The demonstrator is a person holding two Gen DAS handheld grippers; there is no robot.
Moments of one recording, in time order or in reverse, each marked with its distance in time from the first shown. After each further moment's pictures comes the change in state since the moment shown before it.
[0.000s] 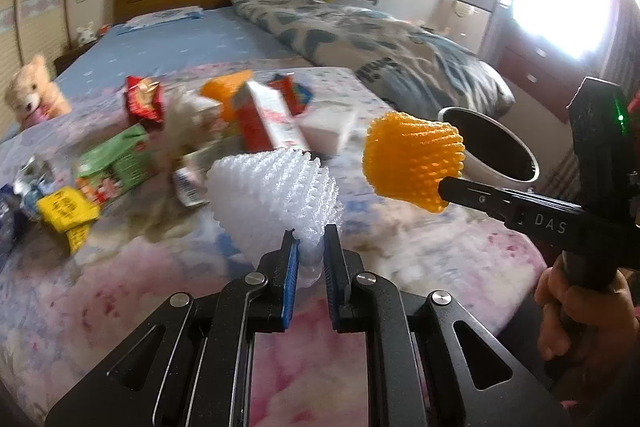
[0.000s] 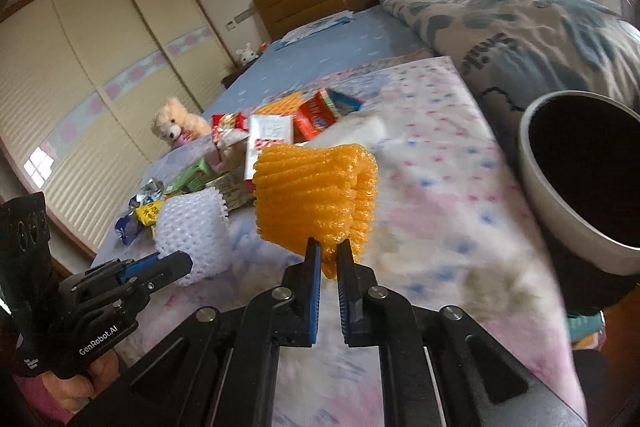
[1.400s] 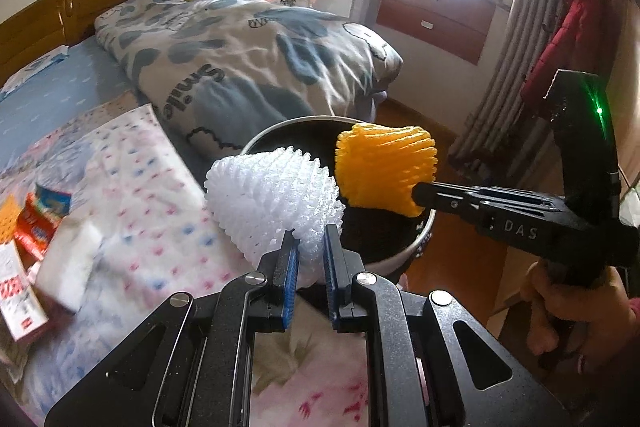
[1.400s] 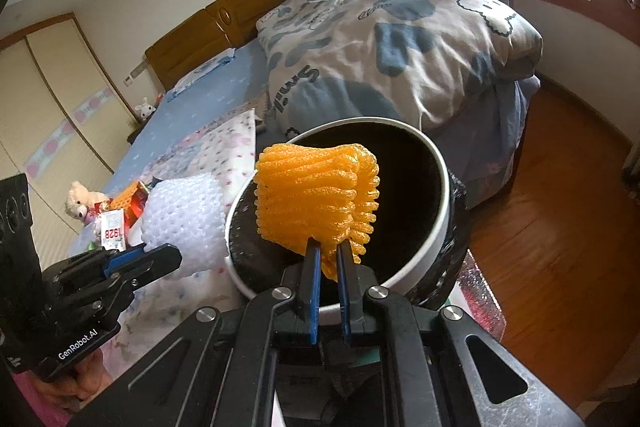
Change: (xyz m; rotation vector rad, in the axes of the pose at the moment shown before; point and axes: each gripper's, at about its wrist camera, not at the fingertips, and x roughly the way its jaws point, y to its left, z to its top) left arm 0.103 -0.198 0.086 0.287 0.074 -0.300; right arm -0.098 -0.181 0.024 0.217 -0.079 -0.277
